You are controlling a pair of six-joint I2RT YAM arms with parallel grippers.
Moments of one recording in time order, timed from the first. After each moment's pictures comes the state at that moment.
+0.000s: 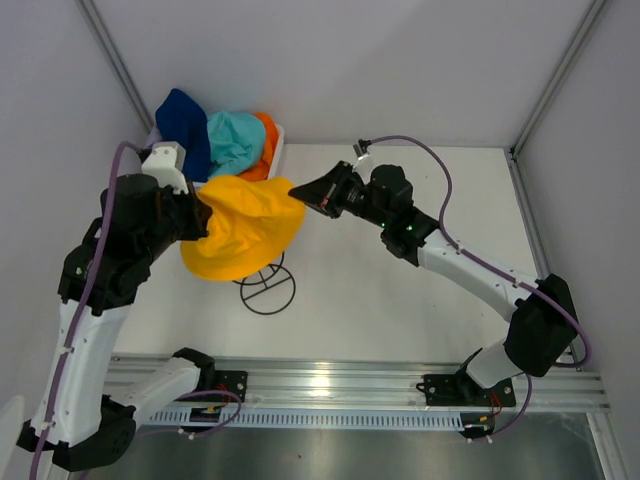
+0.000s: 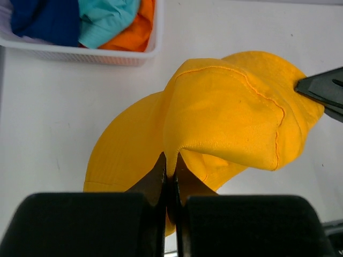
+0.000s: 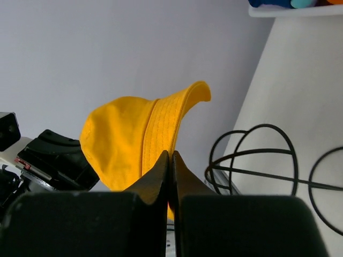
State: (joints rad) left arm -0.34 0.94 1.50 -1.01 -0.10 -0.25; right arm 0.74 1.50 1.22 0.27 -0.30 1.21
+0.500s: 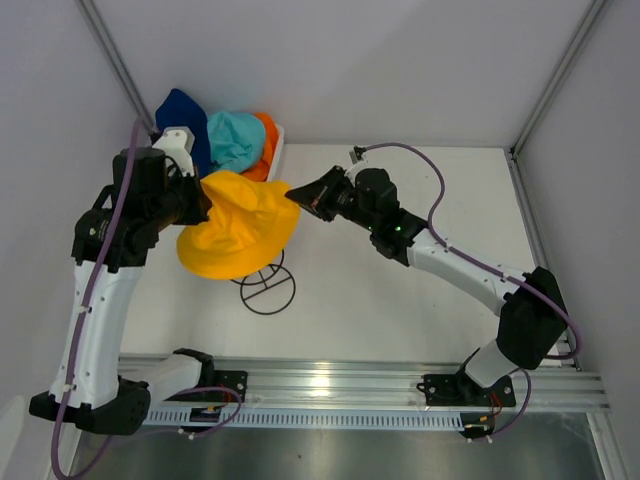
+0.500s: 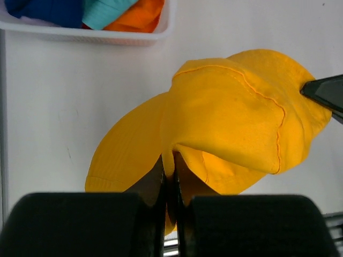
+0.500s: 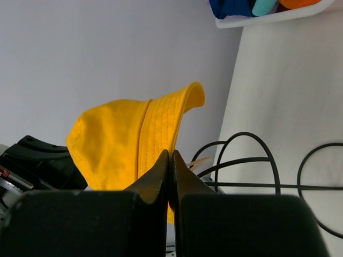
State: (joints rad) left arm -0.22 1.12 1.66 -1.11 -0.04 -0.17; right arm 0.79 1.56 1.27 0.21 -0.14 1.25
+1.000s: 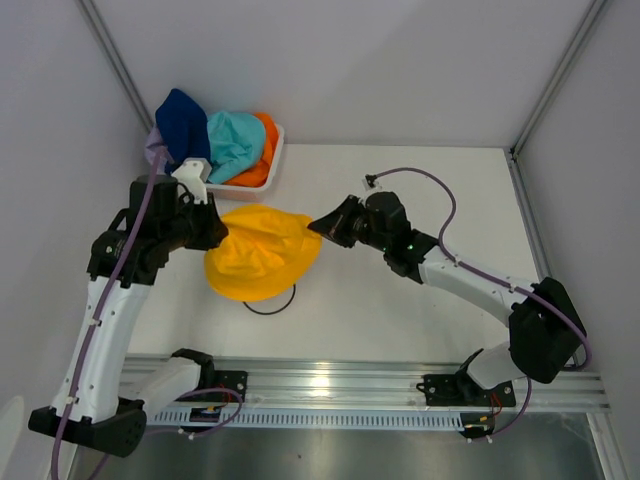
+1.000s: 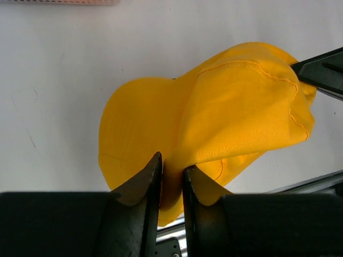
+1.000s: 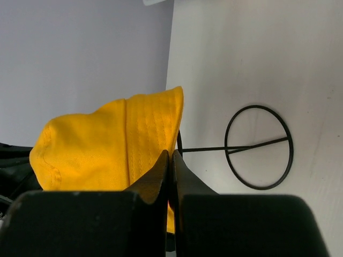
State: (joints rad) left arm -0.22 1.01 1.40 -1.05 0.11 -0.15; right arm 0.74 1.47 1.04 0.14 -0.15 1.15
